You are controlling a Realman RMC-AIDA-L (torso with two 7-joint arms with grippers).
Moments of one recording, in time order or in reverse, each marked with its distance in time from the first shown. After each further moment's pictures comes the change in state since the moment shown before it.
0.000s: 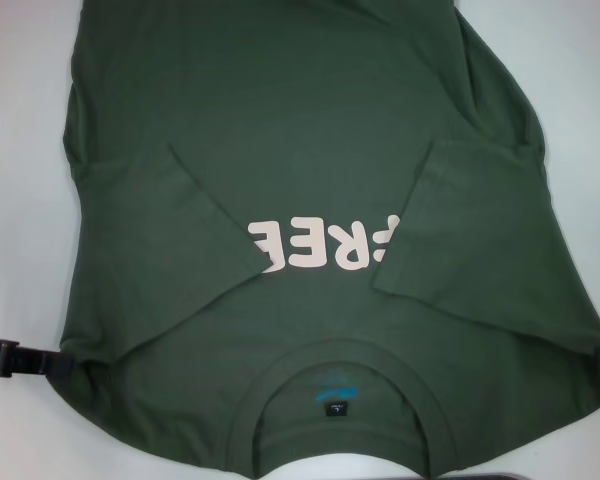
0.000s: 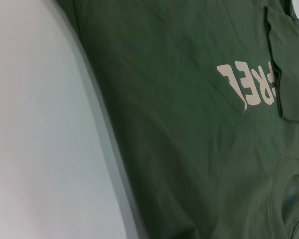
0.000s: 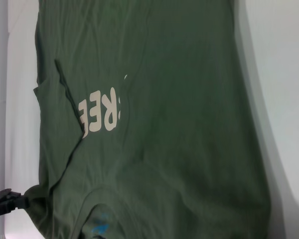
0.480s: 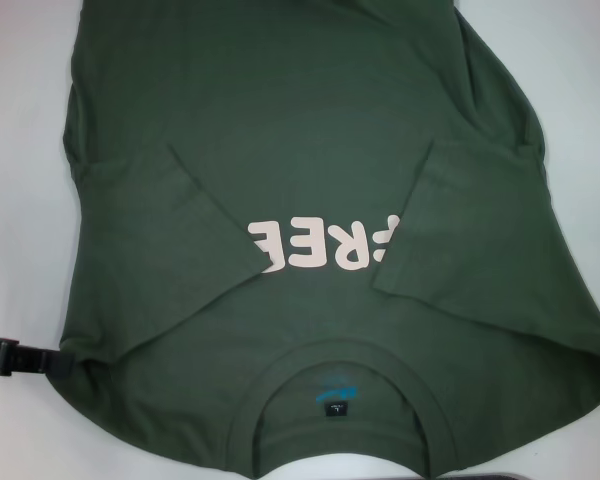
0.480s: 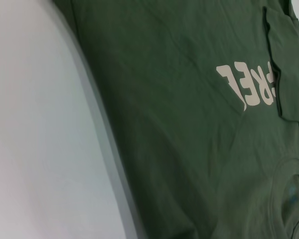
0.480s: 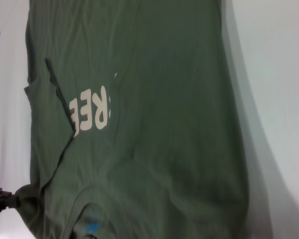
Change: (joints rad) left arm -0.003 0.001 0.001 0.000 0.000 0.000 0.001; right arm -0.005 0.000 -0.012 0.000 -0.001 0.014 0.000
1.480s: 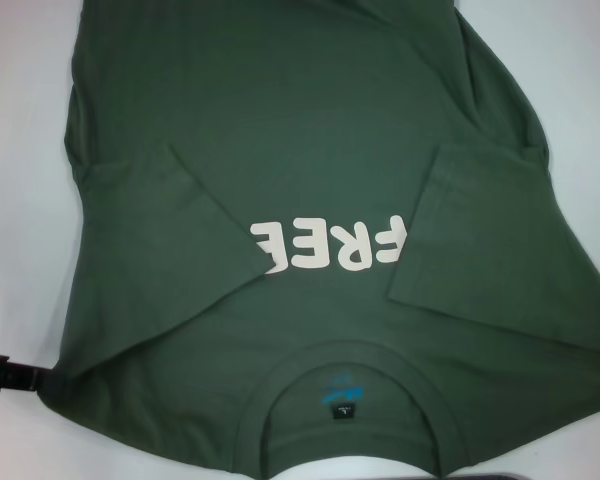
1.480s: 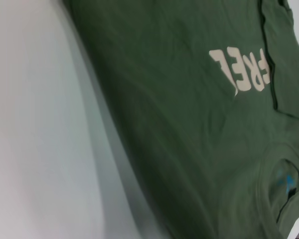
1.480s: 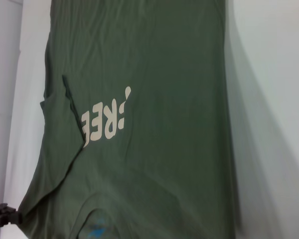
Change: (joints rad) left arm 0.005 0.014 0.005 0.000 0.007 0.054 -0.020; right arm -0.060 -0.012 0.090 -0.011 0.010 -0.037 -0.121
